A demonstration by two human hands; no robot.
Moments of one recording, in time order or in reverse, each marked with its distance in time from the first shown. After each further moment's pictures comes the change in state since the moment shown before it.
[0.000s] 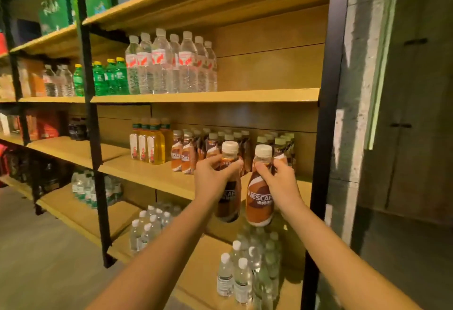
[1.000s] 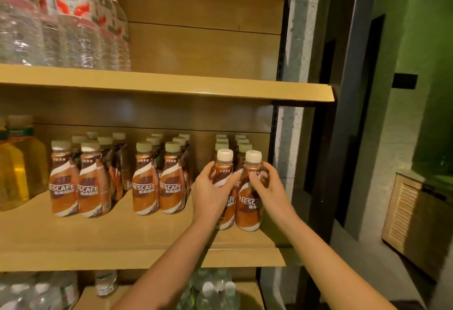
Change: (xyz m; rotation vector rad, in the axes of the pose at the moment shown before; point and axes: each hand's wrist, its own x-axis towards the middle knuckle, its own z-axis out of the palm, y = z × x) left_hand 0.135 -0.105 0.089 -0.211 -0.402 0.064; right_hand 0.088 0.076 0.007 -0.240 0.324 0.179
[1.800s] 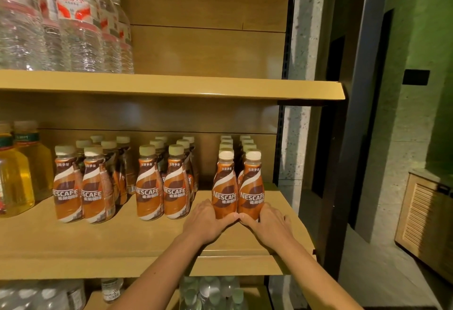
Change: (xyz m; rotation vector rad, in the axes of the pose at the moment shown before) left_hand 0.024 -0.092 -0.007 0.593 -0.441 -0.089; right_hand 0.014 0.064 0.019 -0.802 -0.016 0.102
